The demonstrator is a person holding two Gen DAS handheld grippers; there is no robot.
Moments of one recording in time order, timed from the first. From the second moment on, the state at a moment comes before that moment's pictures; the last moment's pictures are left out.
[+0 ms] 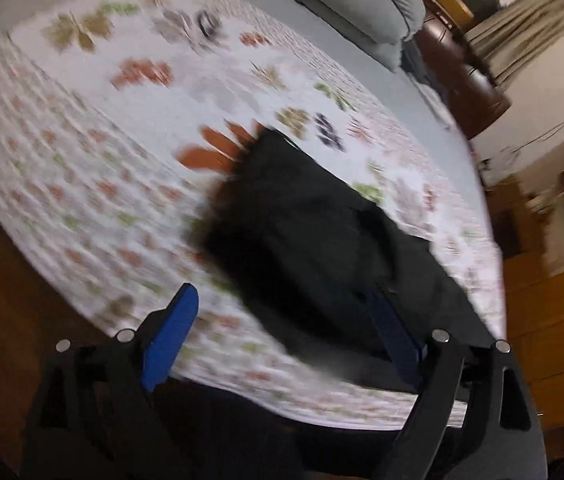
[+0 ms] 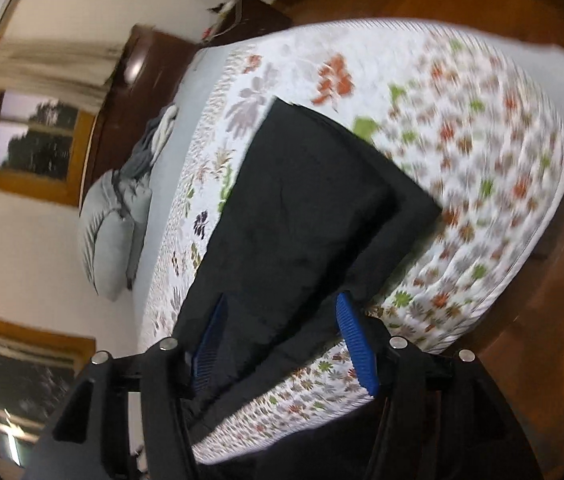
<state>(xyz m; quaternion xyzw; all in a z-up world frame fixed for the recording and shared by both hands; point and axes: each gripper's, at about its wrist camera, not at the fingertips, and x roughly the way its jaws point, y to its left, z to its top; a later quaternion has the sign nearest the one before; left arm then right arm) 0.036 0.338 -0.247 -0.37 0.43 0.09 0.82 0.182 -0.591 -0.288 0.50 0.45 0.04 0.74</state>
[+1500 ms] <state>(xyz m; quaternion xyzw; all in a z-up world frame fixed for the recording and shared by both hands) 0.085 0.325 -0.308 -0.51 0.46 0.13 0.71 0.213 -0.604 -0.313 0.53 0.41 0.00 0.74</state>
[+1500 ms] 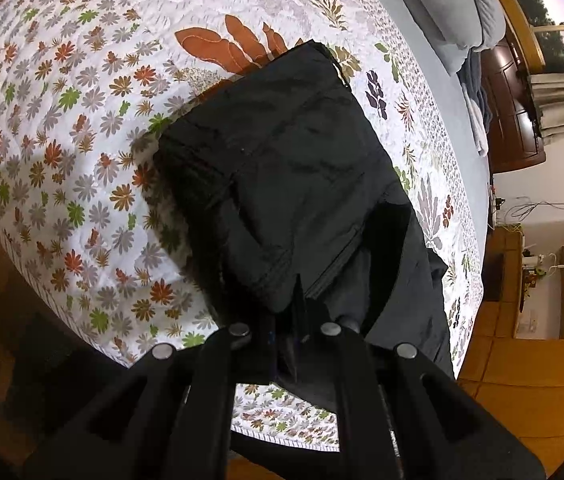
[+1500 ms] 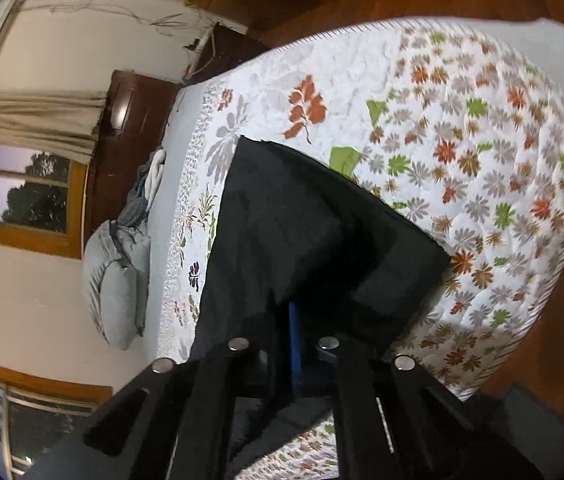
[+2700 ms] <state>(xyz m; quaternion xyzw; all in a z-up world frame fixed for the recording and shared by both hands) 0.088 0.311 -0.310 -0.44 0.51 0.10 0.73 0.152 -0.638 -0.343 0.61 0.35 -0.01 0.72</state>
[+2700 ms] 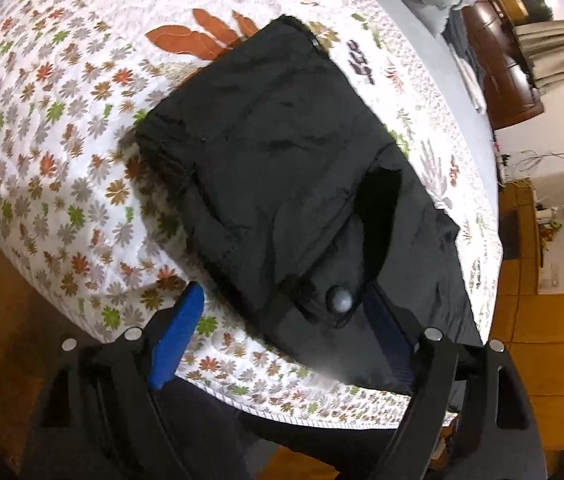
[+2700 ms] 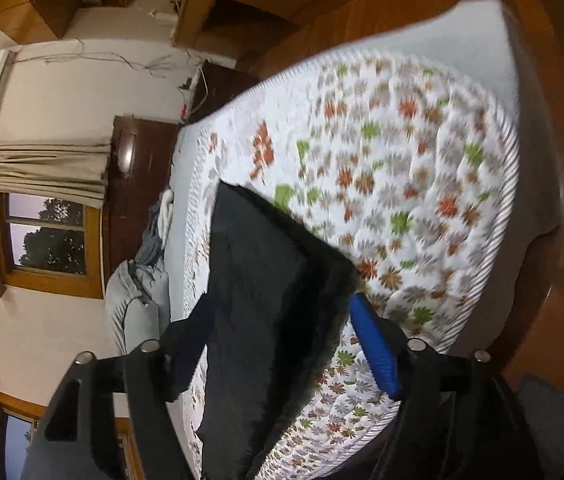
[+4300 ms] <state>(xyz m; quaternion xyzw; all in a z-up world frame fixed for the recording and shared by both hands) 0.083 0.315 -0.295 -0.40 0.47 0.14 0.78 0.216 -0.573 -0.209 0.45 0.34 0.06 0.82</state>
